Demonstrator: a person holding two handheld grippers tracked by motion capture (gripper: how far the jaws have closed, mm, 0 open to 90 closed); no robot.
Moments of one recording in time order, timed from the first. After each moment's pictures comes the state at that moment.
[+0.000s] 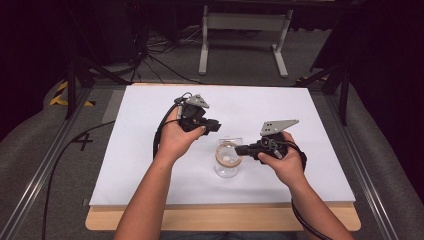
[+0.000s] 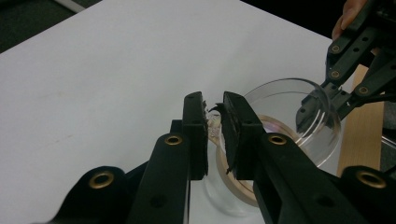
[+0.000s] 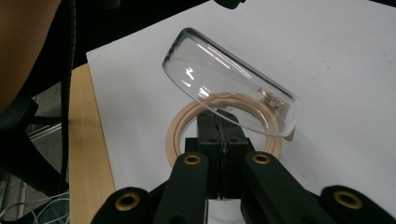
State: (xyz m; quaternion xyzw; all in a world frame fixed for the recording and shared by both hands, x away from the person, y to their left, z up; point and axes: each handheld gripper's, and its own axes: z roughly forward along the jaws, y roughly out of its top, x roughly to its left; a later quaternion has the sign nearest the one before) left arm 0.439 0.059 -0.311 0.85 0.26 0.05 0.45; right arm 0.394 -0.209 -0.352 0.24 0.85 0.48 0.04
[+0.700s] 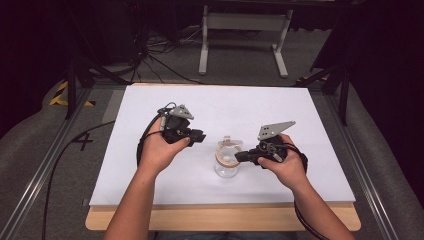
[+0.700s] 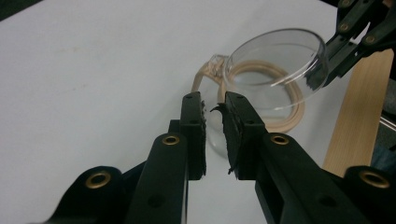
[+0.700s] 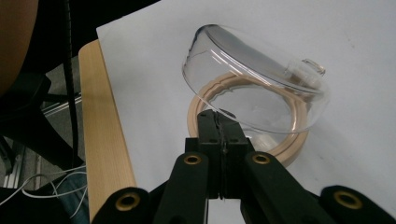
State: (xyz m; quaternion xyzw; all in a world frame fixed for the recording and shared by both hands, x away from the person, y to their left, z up) left arm 0.409 0.097 -0.319 0.87 0.28 0.06 0.41; right arm 0.385 -0.205 -0.350 0.23 0.87 0.44 0.02
